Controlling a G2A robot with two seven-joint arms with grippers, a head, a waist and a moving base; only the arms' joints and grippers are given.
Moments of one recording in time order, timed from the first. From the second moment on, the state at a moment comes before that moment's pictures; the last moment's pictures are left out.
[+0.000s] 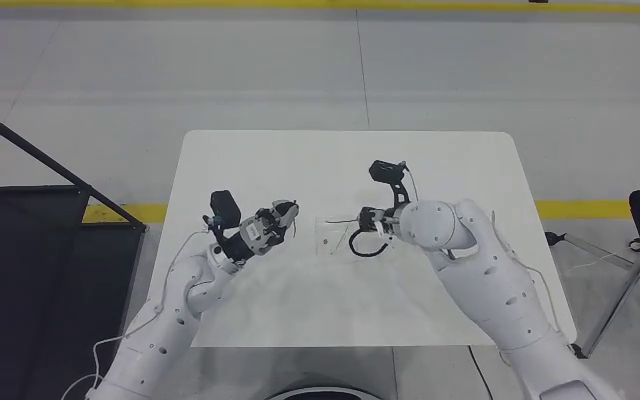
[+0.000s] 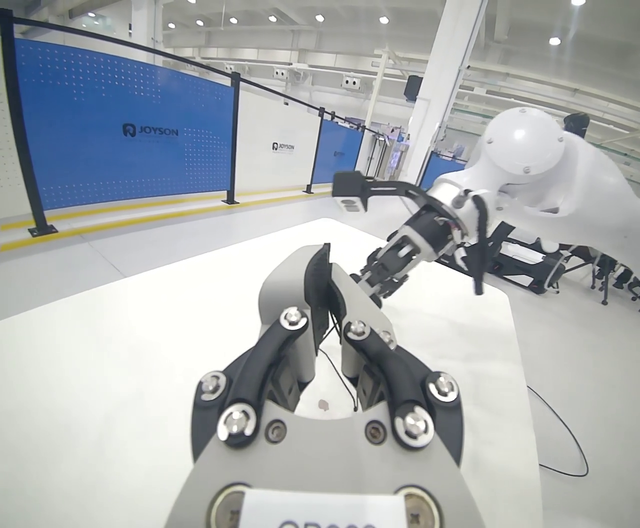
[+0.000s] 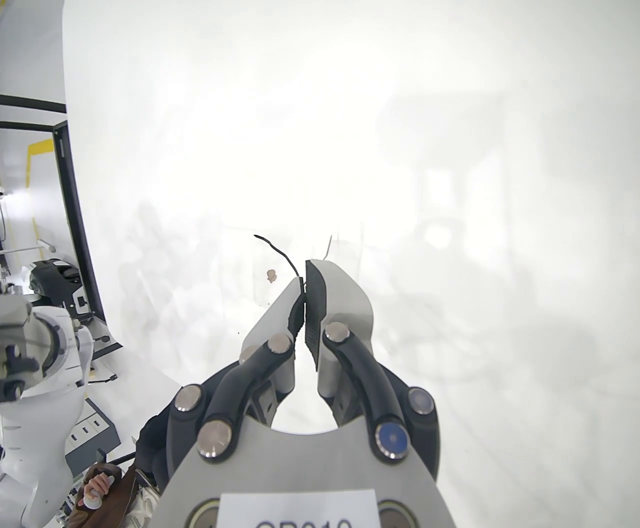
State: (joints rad) left arm 1.19 -1.15 -1.22 -1.41 1.10 -0.70 0.39; right arm -0.77 -1.20 0.96 -1.53 -0.54 0.42 1.03
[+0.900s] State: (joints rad) left arm 1.22 -1.15 -1.23 -1.40 1.19 -0.63 0.46; right arm -0.96 -1.16 1.10 -1.74 -0.58 0.40 1.02
